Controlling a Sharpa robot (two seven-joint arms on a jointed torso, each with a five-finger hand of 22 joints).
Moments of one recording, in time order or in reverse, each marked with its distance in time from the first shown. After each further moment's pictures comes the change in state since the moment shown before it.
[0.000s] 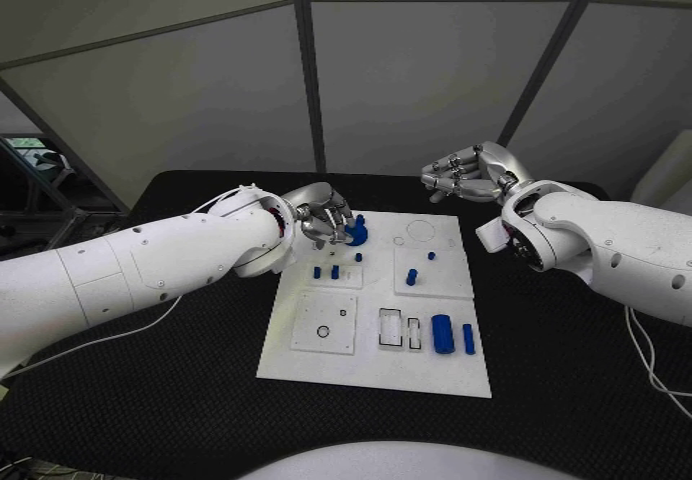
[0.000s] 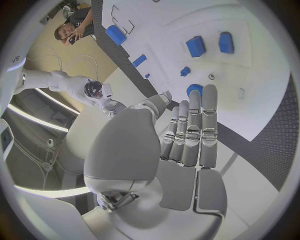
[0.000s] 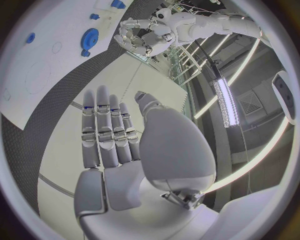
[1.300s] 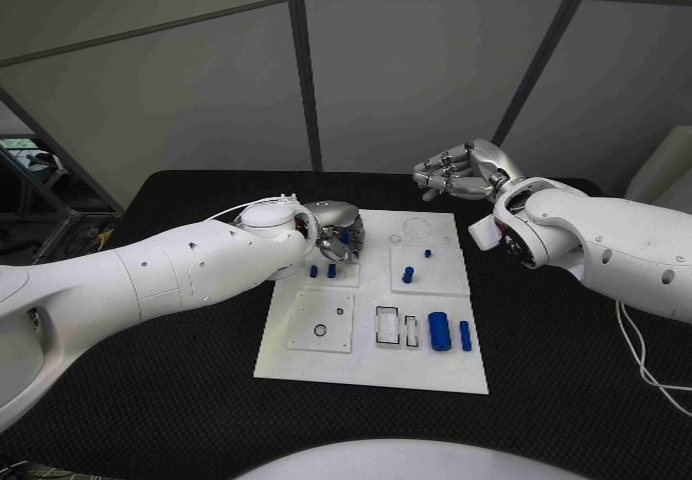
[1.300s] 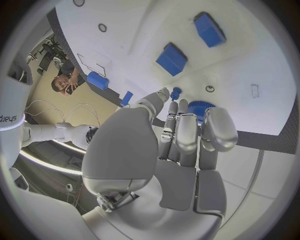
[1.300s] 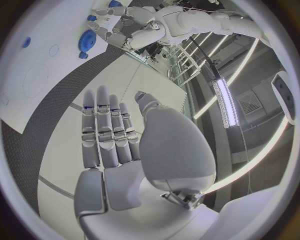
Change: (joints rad) left arm -0.018 0.153 -0.037 -0.176 -0.378 0.102 0.075; left_hand -0.030 -0.025 -0.004 -0.021 -0.007 0.188 -0.047 -0.145 -0.202 0.133 -0.033 -0.247 -0.276 0.230 -0.061 1.097 0.504 -0.048 0.306 -0.055 0.507 0.410; right arm 0.000 0.006 0.000 0.005 -0.002 0.000 -0.002; right_hand 0.000 0.000 0.000 0.000 0.000 0.000 0.000 0.000 0.000 0.000 0.000 0.000 0.000 0.000 0.000 -0.004 0.000 0.000 0.000 0.000 -0.004 -0.001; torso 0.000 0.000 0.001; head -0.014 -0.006
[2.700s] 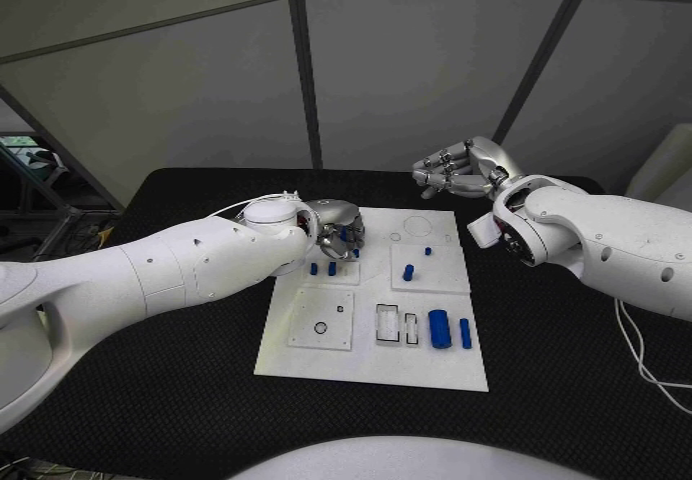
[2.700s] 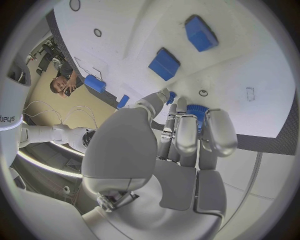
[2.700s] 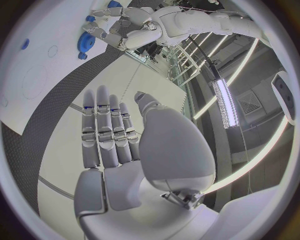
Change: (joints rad) left arm -0.004 0.018 0.003 -0.032 -0.012 0.029 -0.004; left_hand -0.015 -0.004 0.011 -0.019 -0.011 -0.034 0.002 -0.078 -0.046 0.048 -0.001 -0.046 -0.027 -0.003 0.003 0.039 -0.022 0.001 0.014 0.000 0.040 0.039; right arm 0.000 0.005 0.000 0.000 -0.002 0.001 -0.002; right_hand 0.005 0.005 0.000 0.000 0.000 0.000 0.000 0.000 0.000 0.000 0.000 0.000 -0.001 0.000 0.000 0.000 0.000 0.000 0.000 0.000 0.000 -0.001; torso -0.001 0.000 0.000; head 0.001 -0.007
